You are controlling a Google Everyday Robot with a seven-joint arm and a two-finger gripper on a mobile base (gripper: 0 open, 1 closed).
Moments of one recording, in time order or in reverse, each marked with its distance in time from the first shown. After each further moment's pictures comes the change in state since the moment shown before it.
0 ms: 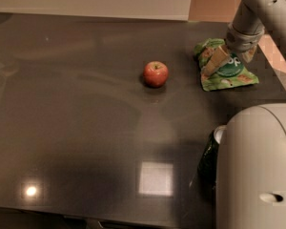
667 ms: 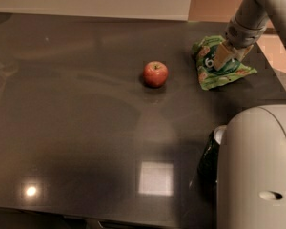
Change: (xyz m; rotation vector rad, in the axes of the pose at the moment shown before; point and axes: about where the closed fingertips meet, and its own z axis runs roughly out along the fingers) arm -0.008 0.015 -0.016 -0.079 -0.035 -0.033
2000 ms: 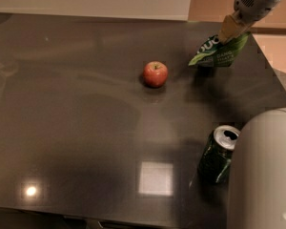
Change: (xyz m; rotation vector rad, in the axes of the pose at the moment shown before) arm -0.012 0.040 -0.097 -0.097 -0.172 -0.133
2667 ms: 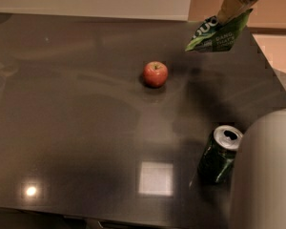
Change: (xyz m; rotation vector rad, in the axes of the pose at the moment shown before) arm -0.023 0.035 -0.058 -0.014 -0.093 -0.105
